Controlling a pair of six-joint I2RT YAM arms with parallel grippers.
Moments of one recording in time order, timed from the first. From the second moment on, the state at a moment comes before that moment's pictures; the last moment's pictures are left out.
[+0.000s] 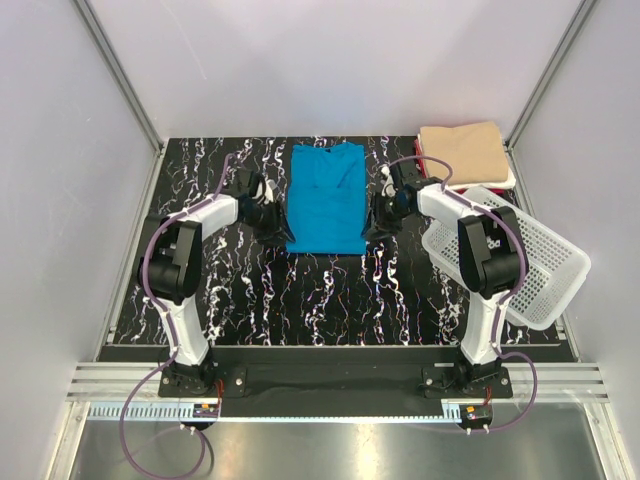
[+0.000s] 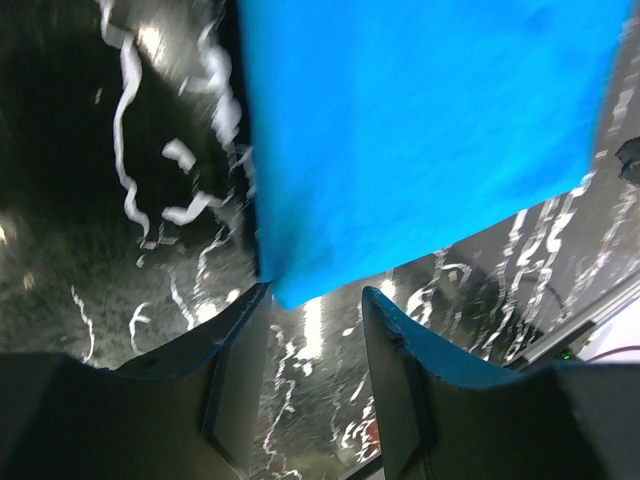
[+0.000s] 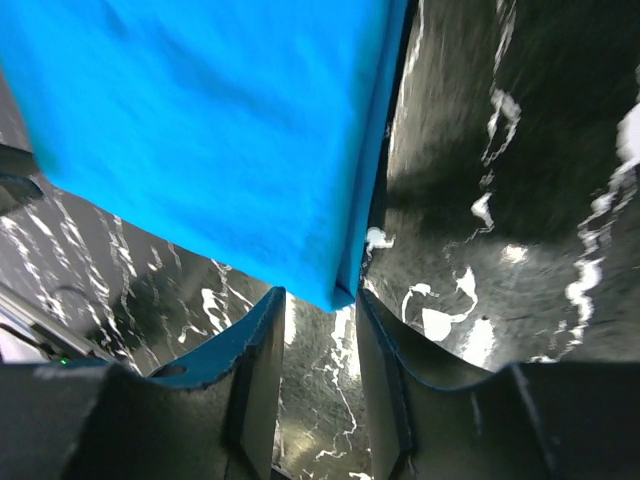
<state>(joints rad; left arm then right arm) -0.23 1.90 1.27 -0.49 0.48 -0.44 0.31 1.98 1.42 -0.55 -0.41 0.41</state>
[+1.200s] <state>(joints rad) -0.27 1.87 1.13 -0.42 0.38 -0.47 0.33 1.84 1.02 -0.20 -0.38 0.45</state>
